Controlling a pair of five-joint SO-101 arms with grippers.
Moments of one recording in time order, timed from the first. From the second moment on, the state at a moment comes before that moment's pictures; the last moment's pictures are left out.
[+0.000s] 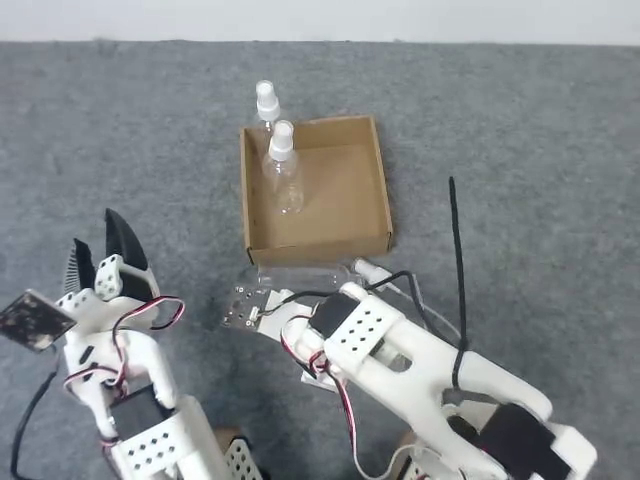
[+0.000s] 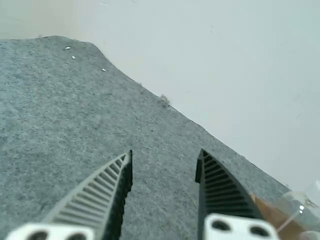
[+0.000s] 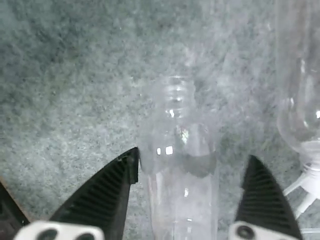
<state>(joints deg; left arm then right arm) -32.8 -103.5 97.3 30.5 28.3 -54.3 -15.7 45.8 65.3 22.5</state>
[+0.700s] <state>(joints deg) -32.8 -103.5 97.3 30.5 28.3 -54.2 -15.6 45.0 66.9 22.6</state>
